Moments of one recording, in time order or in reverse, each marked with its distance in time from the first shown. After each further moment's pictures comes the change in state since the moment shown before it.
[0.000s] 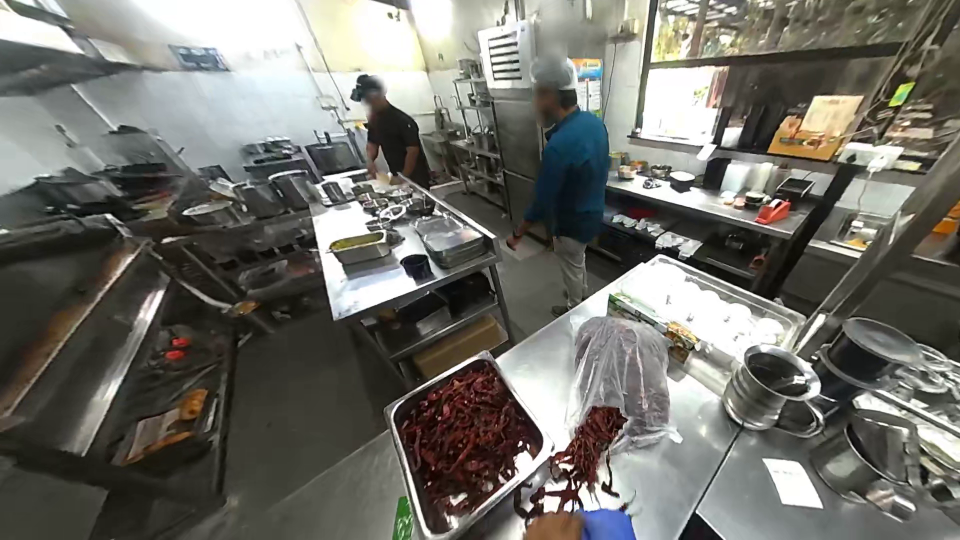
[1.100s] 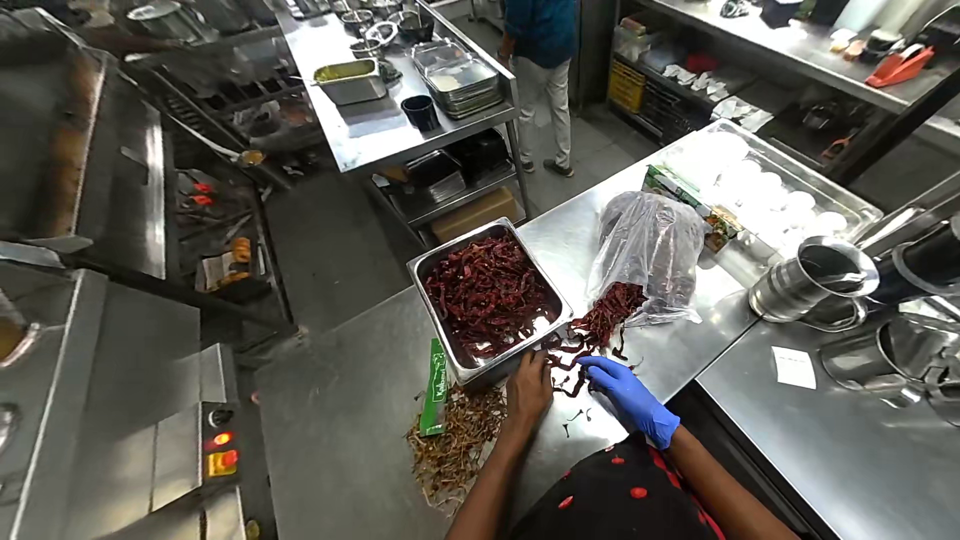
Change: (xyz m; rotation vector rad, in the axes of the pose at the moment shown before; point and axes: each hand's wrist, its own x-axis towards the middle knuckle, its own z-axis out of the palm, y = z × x) left_hand 0.013 -0.135 0.126 -0.147 0.015 -0.313; right_hand 0.020 0.044 0.003 0.936 -0.248 0.132
